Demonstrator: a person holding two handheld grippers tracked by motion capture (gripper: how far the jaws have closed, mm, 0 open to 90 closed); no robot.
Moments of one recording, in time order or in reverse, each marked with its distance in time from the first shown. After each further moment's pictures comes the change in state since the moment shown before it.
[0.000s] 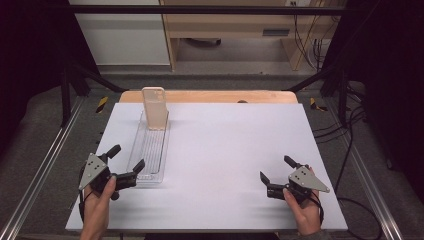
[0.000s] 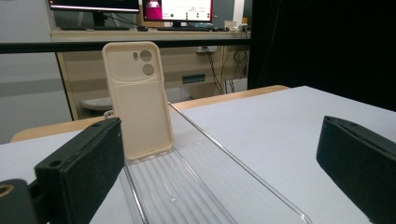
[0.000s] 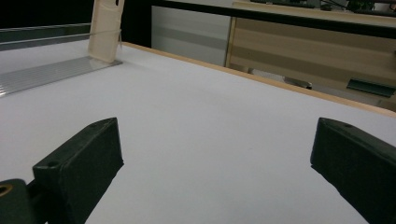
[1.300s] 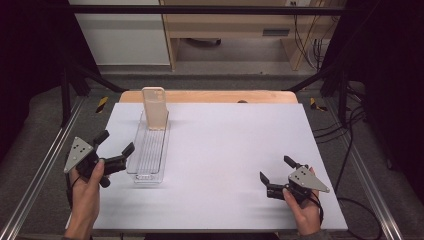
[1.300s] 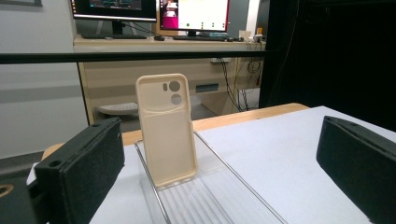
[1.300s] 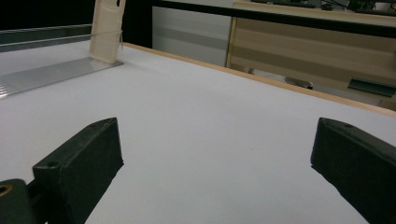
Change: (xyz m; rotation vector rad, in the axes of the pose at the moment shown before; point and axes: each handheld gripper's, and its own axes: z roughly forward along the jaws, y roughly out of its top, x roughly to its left) left arm 0.023 0.041 0.002 -0.019 0.053 -0.028; right arm 0.001 0.001 0.000 0.001 0.002 0.005
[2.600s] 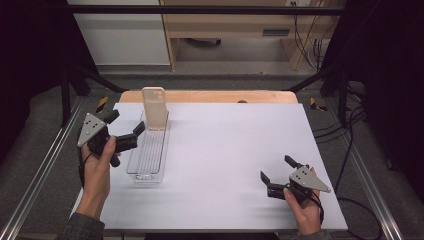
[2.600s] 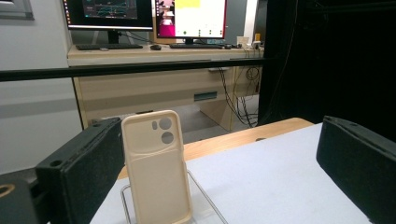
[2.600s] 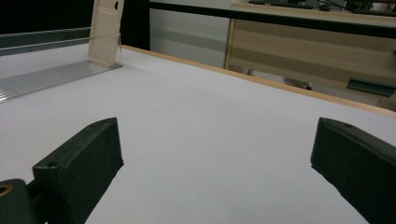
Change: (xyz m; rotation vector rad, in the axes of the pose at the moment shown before) left arm -0.007 0.041 0.046 -0.011 -0.008 0.026; right arm -0.001 0.000 -0.001 -0.008 -0.004 0.008
